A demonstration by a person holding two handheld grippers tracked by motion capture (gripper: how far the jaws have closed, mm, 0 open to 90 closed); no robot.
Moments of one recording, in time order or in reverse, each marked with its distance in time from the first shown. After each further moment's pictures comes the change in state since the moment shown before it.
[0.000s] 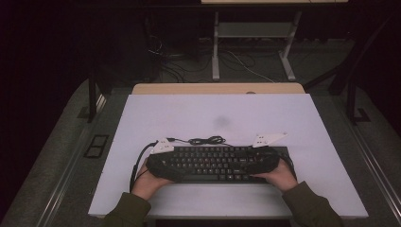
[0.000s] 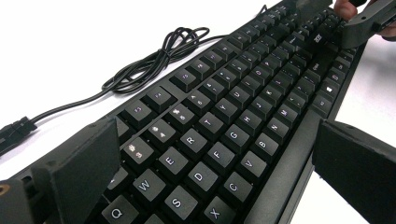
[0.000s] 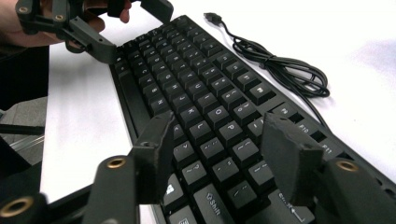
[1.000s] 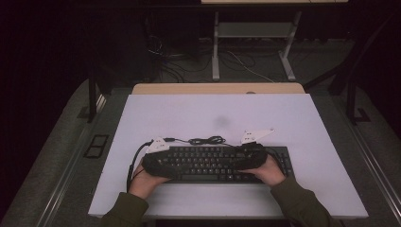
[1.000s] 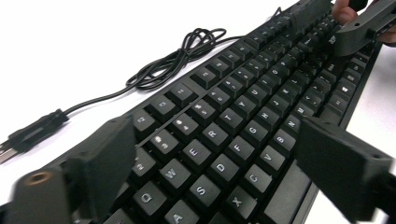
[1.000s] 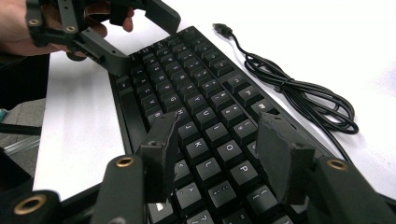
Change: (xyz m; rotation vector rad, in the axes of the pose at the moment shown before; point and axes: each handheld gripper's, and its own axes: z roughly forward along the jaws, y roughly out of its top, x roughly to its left) left arm 0.008 -0.003 -0.008 -0.009 0.040 -0.002; right arm 0.003 0.018 0.028 -0.002 0.025 -0.020
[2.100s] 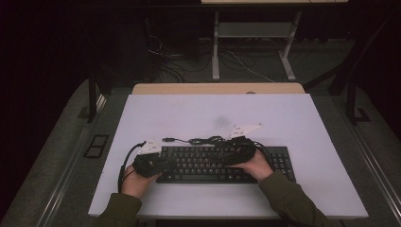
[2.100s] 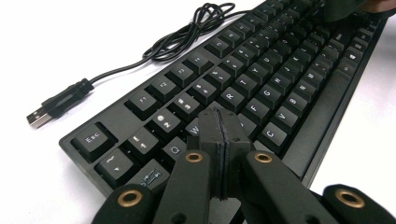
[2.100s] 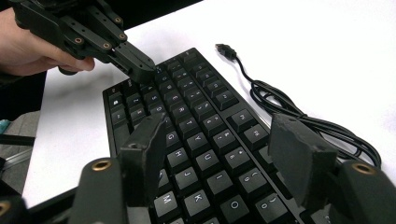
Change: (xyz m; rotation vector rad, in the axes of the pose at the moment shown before) left arm 0.014 -0.011 -0.017 0.056 -0.003 0.027; right arm -0.002 0.019 0.027 -0.029 0.016 0.002
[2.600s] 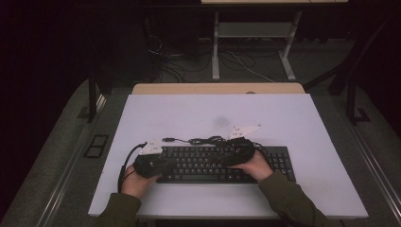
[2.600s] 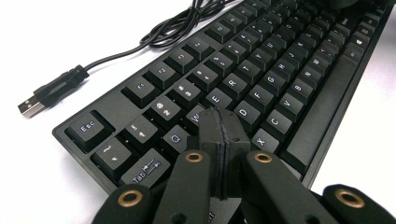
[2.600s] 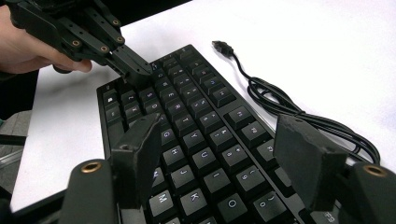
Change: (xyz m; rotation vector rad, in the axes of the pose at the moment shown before) left arm 0.001 -0.003 0.004 0.040 -0.009 0.010; right arm 0.000 -0.003 0.003 0.001 -0.017 -0.007
